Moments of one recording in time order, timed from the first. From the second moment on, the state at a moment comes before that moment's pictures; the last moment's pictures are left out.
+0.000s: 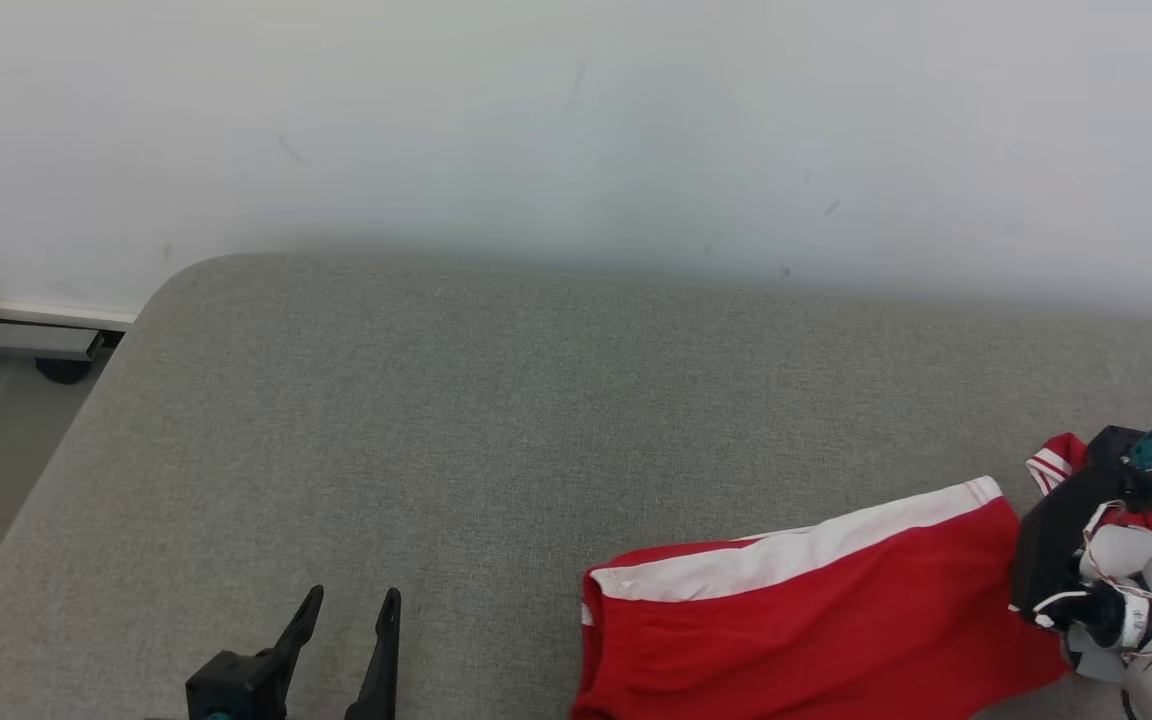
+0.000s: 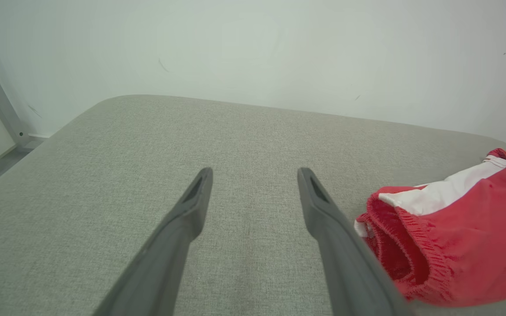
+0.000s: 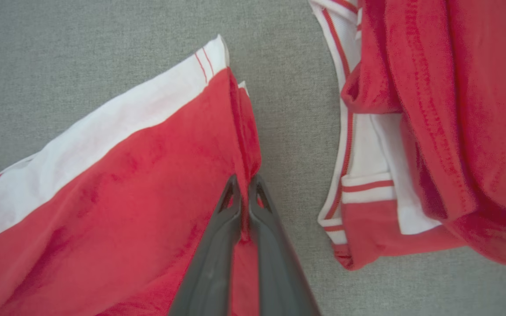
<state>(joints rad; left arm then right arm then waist) 0.01 0.16 -0.36 0.10 -0.25 0.10 -0.06 -0.48 -0.35 0.29 0.78 0.74 -0.12 0.62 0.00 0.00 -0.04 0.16</state>
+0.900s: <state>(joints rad) 0.04 0.15 -0.37 0.11 -0.25 0.10 -0.06 -0.41 -0.30 0.47 0.34 0.71 -0.03 0.72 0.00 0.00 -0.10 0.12</state>
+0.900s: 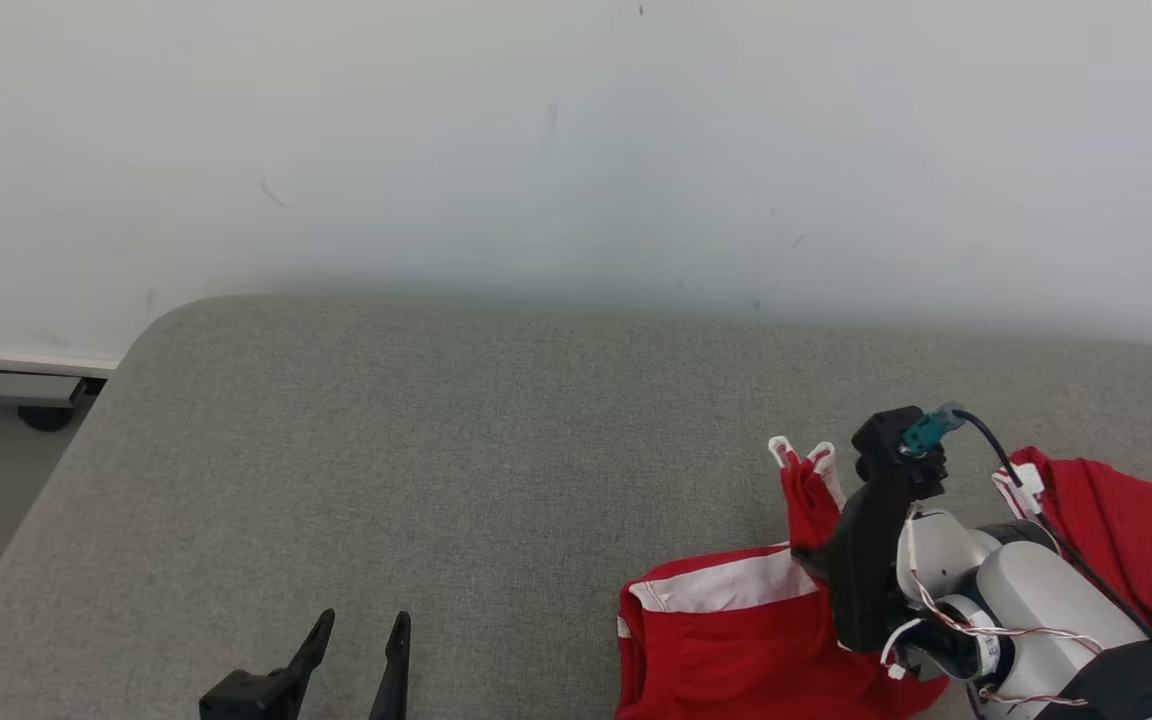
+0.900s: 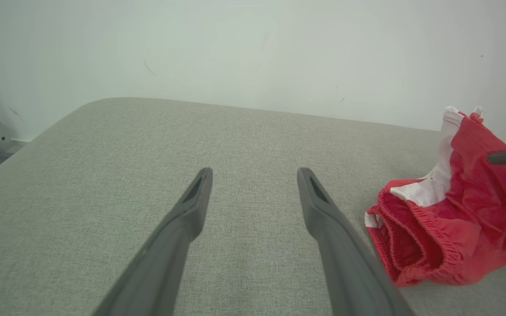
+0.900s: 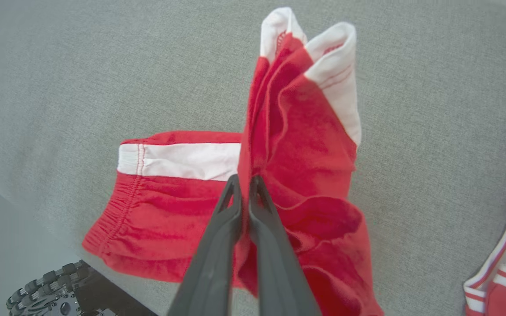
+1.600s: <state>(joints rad) 0.04 0.15 -0.38 0.11 -0.25 0.10 -0.06 -0.40 -0.19 0.56 0.24 0.71 -0.06 0.84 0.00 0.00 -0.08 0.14</state>
